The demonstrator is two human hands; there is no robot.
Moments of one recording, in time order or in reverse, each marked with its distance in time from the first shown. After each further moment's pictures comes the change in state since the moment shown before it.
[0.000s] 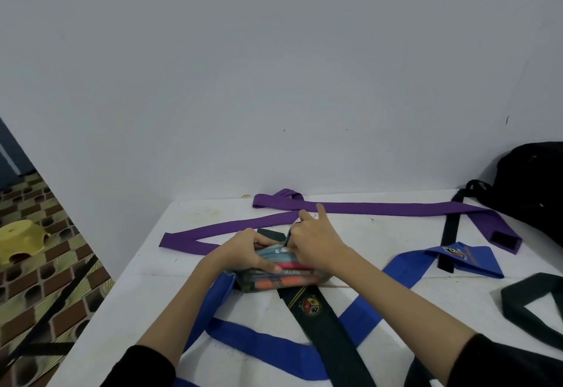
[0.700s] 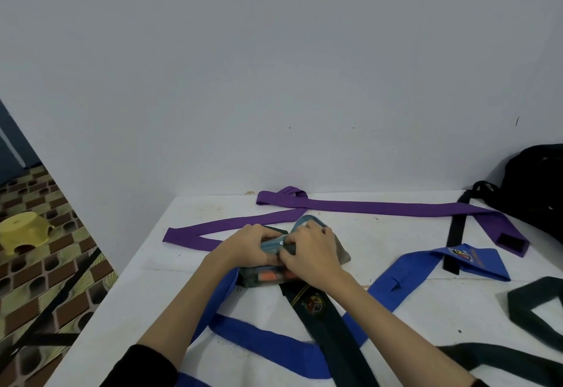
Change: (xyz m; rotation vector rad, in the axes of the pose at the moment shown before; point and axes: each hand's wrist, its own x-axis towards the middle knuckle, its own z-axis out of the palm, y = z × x) left_hand -0.002 0.007 0.001 0.156 0.090 0.020; right_hand -0.009 -0.030 0.018 0.429 0.310 0.265
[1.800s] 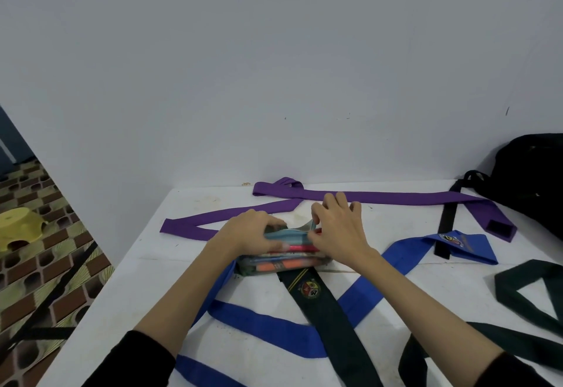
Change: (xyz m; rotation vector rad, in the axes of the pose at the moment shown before) left_hand -0.008 0.027 -0.007 0.309 -0.006 -0.048; right_hand -0.004 0.045 -0.017 -0.217 0.154 -0.019
